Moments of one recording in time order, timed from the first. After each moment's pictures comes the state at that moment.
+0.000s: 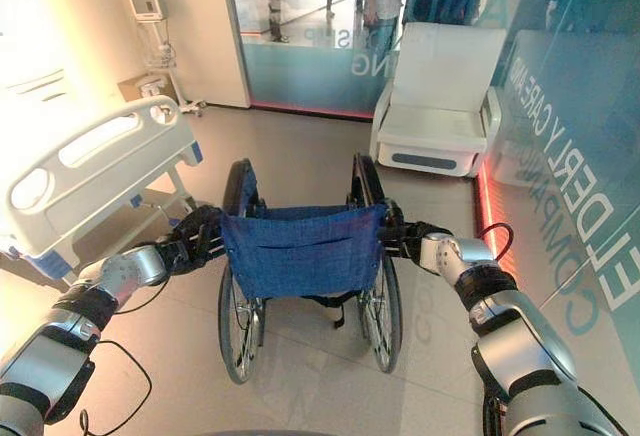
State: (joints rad) left arm -0.58 0.61 -0.41 0.72 -1.35 0.43 0.28; right arm -0.74 -0.63 0.52 0.75 1.07 0.58 -0.34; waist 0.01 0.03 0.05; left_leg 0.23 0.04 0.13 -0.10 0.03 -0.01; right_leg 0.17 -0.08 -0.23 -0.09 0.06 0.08
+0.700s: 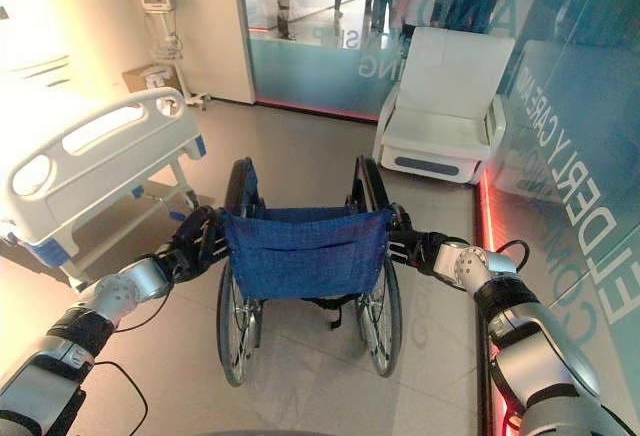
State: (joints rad) left arm -0.47 0.63 -0.35 0.56 -1.32 0.39 0.28; right arm -0.65 -0.68 0.48 0.72 1.31 0.54 -0.35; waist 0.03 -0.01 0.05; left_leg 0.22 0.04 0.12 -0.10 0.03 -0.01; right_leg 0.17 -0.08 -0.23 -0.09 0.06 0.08
